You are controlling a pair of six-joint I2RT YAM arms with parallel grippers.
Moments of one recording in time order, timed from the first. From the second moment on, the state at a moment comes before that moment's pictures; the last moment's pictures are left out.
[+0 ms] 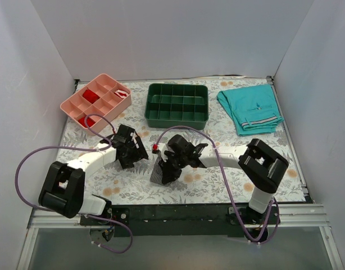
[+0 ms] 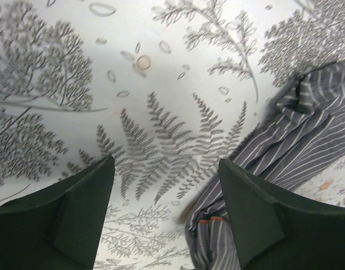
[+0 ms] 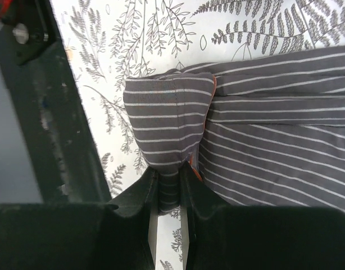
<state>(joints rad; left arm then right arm) -0.38 1.38 0.71 -0.46 0.04 -0.79 1.02 1.74 0.94 -0.10 -0.54 0.09</state>
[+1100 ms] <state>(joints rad) -0.59 1.06 0.43 -0.19 0.31 -0.77 0.77 2.01 1.03 -0.09 -1.09 0.34</state>
